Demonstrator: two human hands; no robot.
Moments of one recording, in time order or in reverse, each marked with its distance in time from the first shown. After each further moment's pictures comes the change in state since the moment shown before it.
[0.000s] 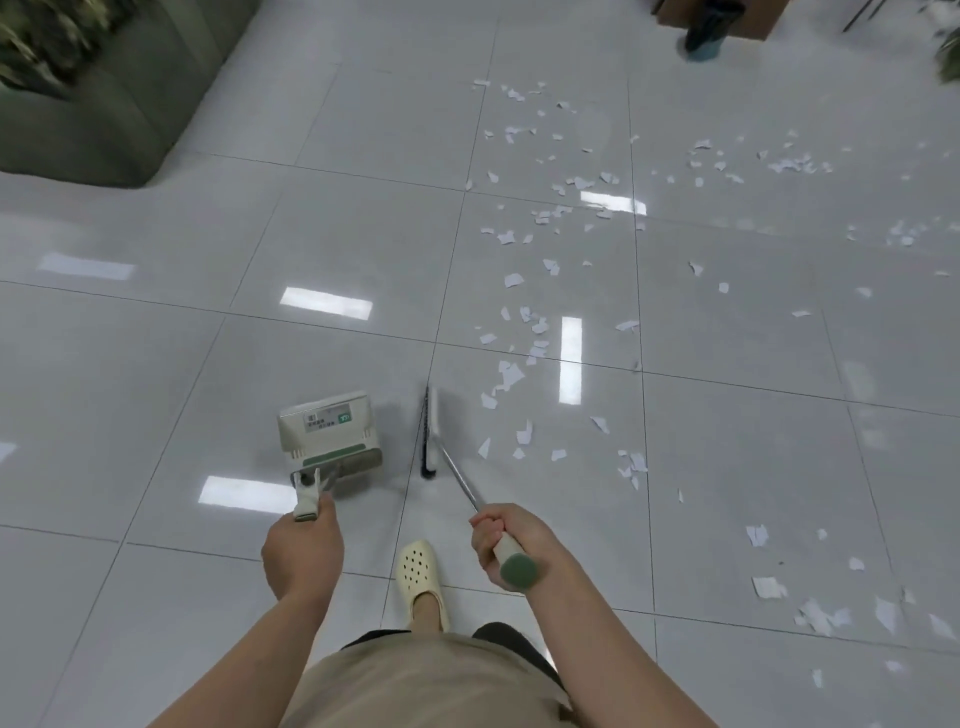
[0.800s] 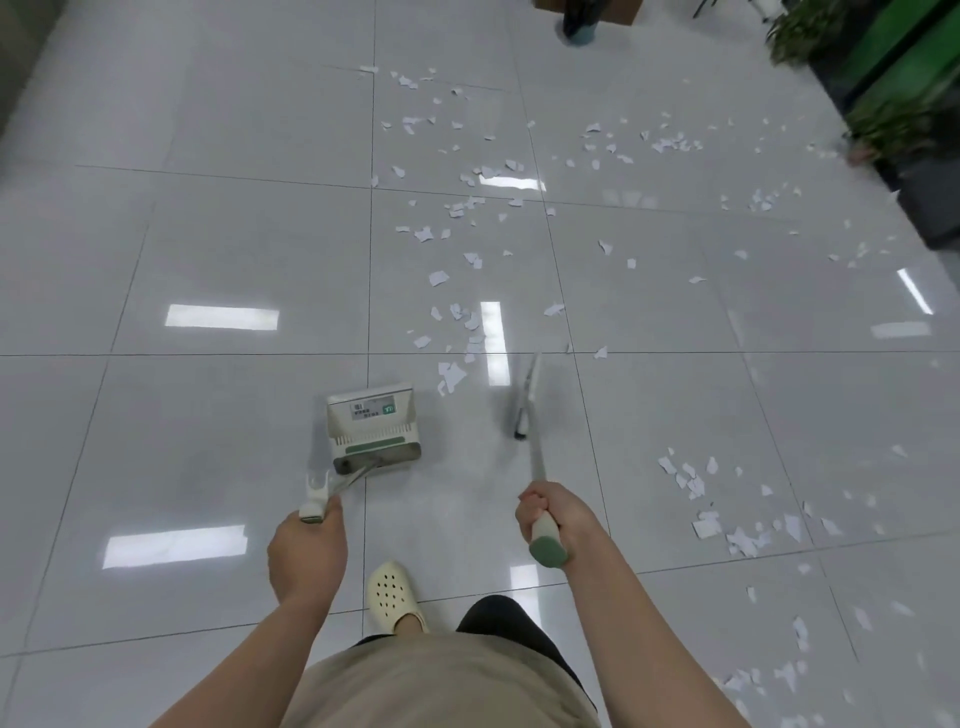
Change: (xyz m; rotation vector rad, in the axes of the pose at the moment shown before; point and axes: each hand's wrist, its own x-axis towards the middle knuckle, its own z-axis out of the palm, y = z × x) left_hand 0.052 0.051 0.026 0.056 -0.265 0.146; right_hand -0.006 -0.056 0.008 0.186 0.223 -0.366
